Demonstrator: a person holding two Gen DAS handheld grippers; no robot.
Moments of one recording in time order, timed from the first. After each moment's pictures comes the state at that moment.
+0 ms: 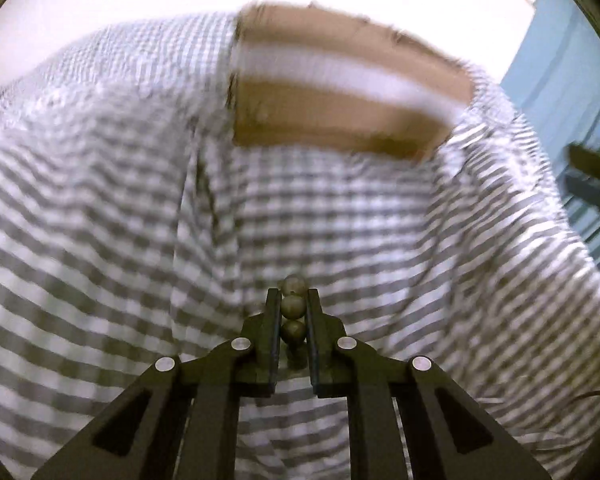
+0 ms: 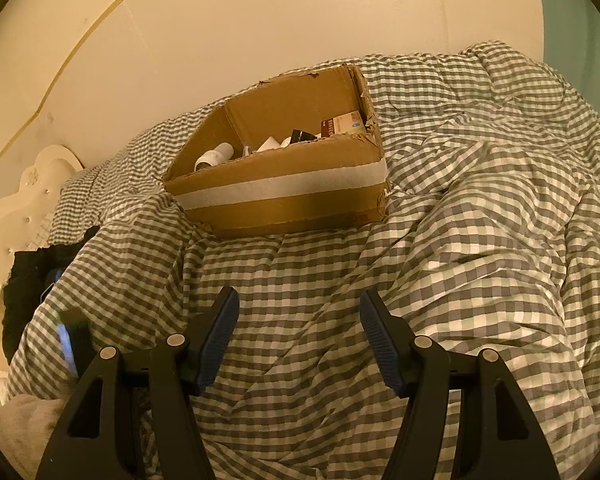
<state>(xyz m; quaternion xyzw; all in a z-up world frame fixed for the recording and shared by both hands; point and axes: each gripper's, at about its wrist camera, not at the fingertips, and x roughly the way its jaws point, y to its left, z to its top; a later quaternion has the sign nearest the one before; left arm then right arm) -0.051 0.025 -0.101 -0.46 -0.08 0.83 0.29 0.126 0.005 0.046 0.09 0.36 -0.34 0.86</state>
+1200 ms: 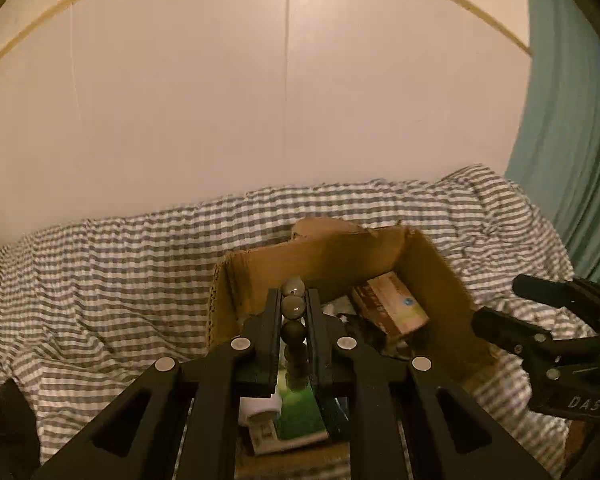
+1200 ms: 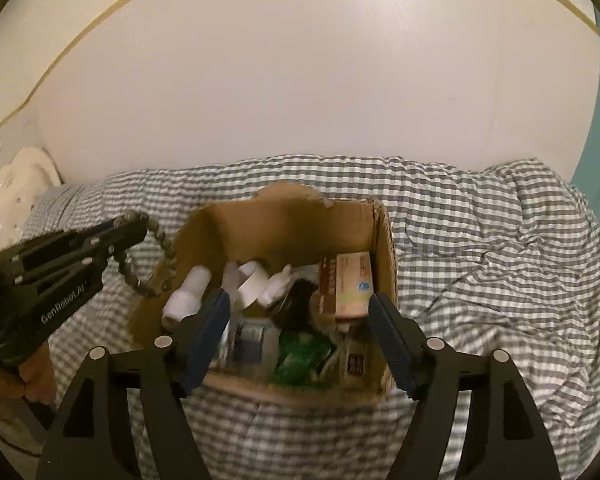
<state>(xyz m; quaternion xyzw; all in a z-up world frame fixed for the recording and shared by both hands) -0.276 0.085 0.052 -0.33 -0.02 0.89 0.31 0.284 -0.083 0.132 -0.01 0.34 -0.36 0.87</state>
